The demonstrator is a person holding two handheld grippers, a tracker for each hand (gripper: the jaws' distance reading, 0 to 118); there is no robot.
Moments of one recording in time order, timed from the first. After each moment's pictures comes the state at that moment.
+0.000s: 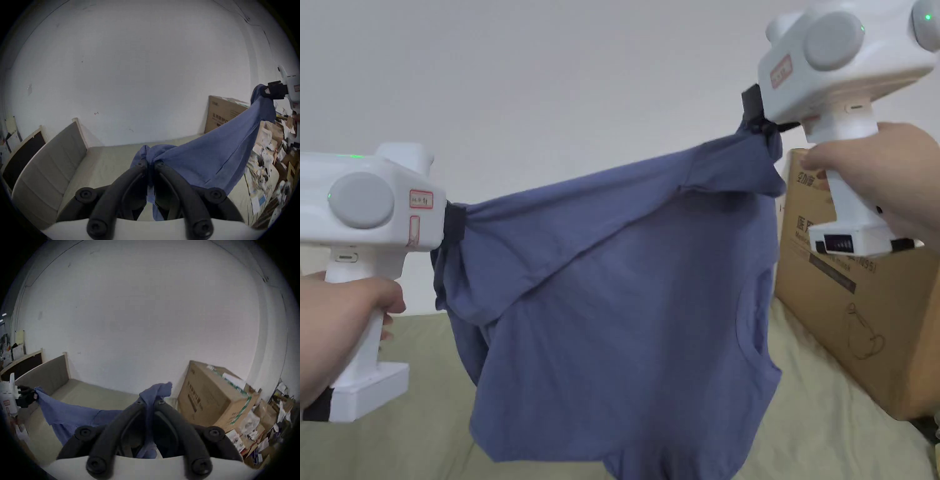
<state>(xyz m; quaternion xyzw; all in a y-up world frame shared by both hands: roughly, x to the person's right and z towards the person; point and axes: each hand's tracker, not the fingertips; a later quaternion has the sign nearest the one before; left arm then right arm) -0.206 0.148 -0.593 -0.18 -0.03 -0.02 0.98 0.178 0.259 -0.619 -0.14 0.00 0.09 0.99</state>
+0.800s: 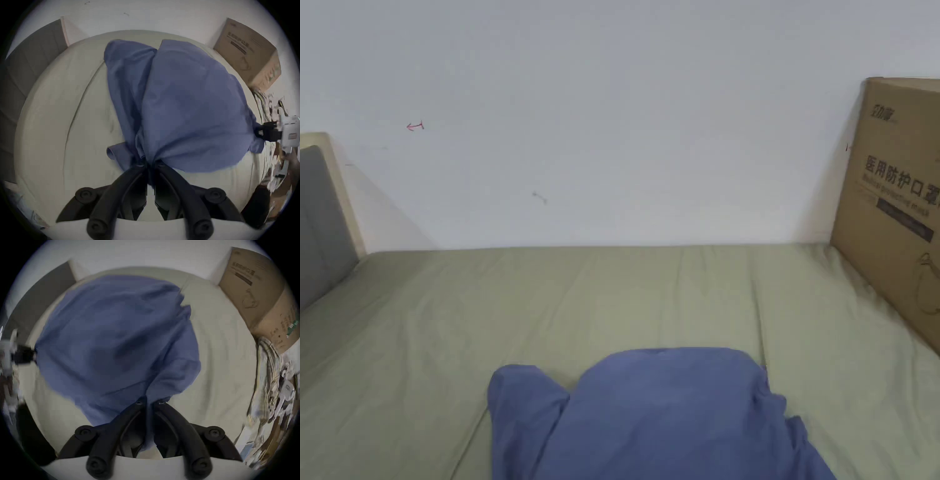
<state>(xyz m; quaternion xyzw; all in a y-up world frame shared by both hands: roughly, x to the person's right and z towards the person) -0.205 -0.237 -0.467 -0.54 -0.06 0.03 0.84 0.218 -0.243 -0.489 -0.56 0.12 0.11 0.81</state>
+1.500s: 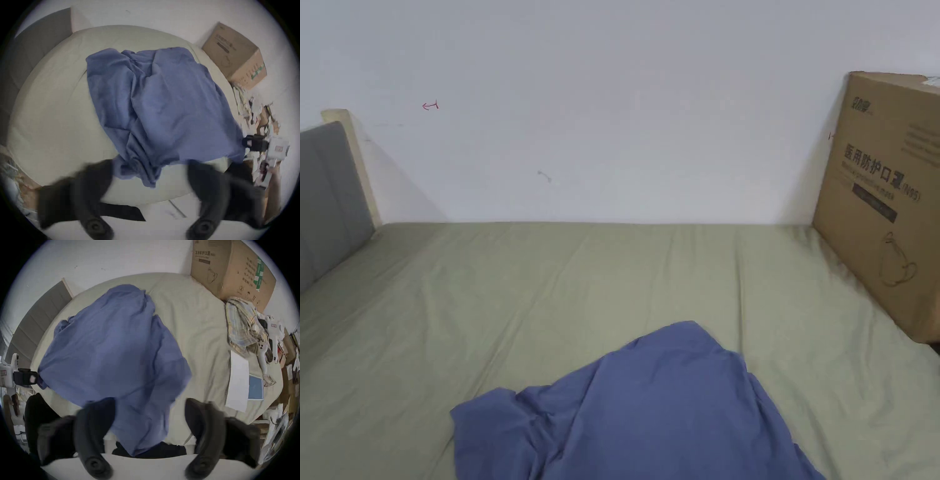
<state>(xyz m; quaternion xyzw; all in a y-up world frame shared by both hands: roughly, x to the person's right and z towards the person) -0.203 -0.193 -0.328 -0.54 -0.08 0.13 0.83 0.252 -0.197 -0.332 -0.52 0.05 0.00 0.85</state>
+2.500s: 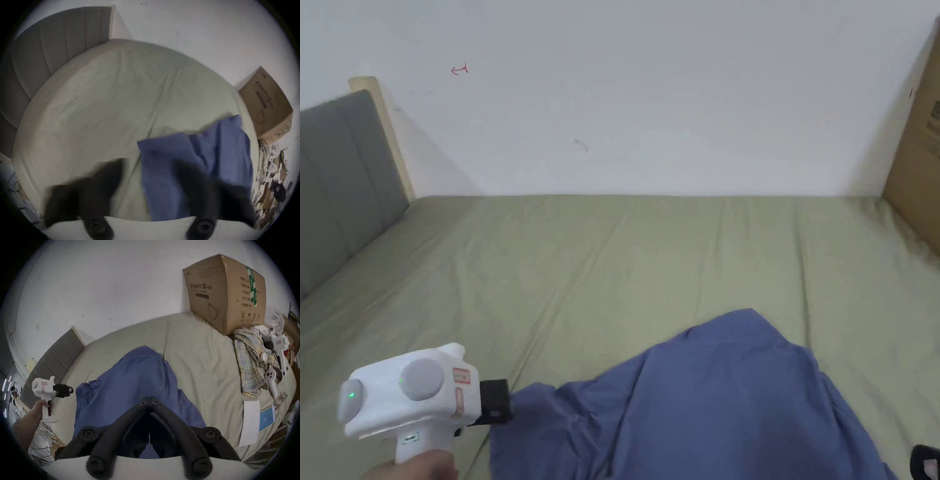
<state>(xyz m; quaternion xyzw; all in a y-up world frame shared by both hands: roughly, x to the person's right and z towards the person) -0.324 -0.211 -0.561 -0.51 0.08 0.16 0.84 0.224 -0.129 -0.419 -0.37 0.06 -0.12 0.92</state>
